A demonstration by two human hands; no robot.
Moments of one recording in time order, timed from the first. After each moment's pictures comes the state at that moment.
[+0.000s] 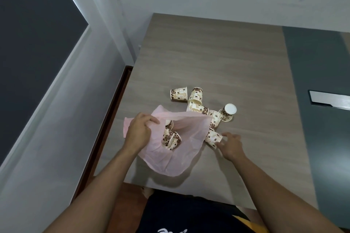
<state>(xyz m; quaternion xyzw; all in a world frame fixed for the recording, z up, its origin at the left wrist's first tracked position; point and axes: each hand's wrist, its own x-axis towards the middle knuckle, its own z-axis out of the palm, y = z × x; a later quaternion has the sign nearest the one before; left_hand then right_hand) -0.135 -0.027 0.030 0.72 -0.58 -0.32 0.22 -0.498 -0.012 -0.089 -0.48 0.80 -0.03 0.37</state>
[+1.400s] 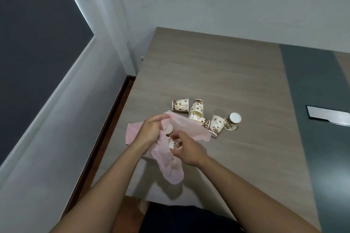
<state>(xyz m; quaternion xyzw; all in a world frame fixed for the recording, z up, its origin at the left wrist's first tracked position) -0.171 -0.056 0.083 0.69 -0.34 -0.57 0.29 -0.346 -0.034 0.000 -0.64 0.58 -0.11 0.50</state>
